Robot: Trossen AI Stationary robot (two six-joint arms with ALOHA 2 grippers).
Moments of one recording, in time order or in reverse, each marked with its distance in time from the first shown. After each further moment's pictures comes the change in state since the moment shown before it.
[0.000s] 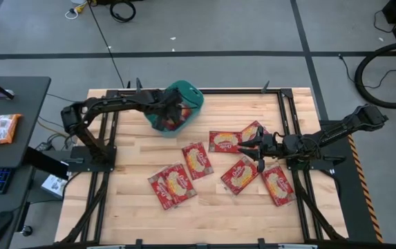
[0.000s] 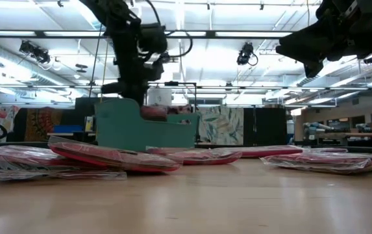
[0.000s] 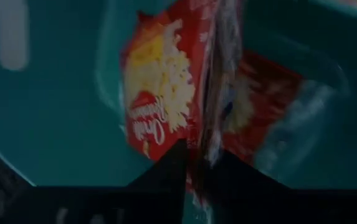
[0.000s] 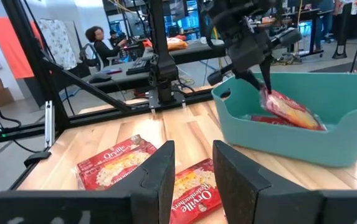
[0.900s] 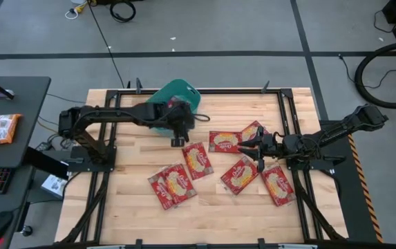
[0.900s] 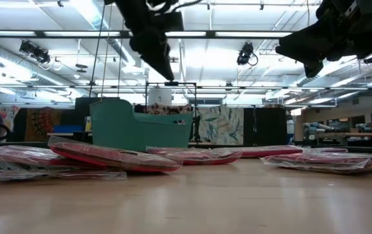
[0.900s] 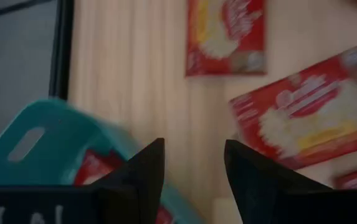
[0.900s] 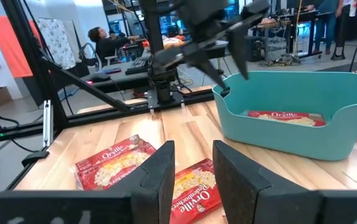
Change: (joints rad) left arm -0.288 -0.046 0.133 0.084 0.109 -0.585; right arm -0.001 0.000 0.000 0.001 0.005 -0.008
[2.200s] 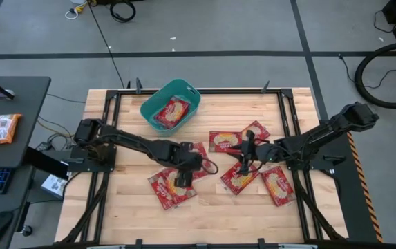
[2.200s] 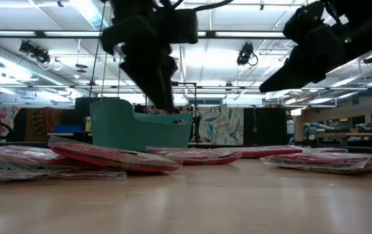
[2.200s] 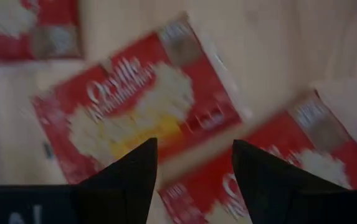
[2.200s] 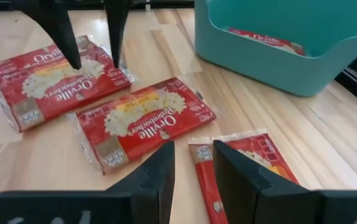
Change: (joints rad) left arm -0.341 0.217 -0.002 -0.005 0.072 -0.329; right arm -0.004 0.356 0.252 -0.369 0.100 0.023
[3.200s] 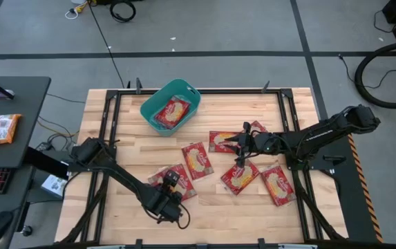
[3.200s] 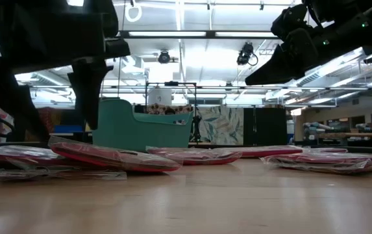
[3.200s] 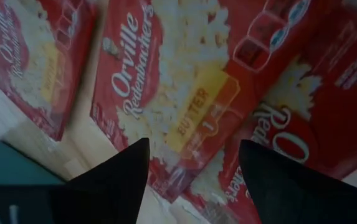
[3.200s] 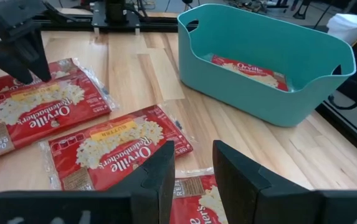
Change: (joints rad) left arm -0.404 0.137 -0.001 -0.316 -0.360 0.018; right arm -0.150 0.000 0.008 0.110 -0.115 -0.147
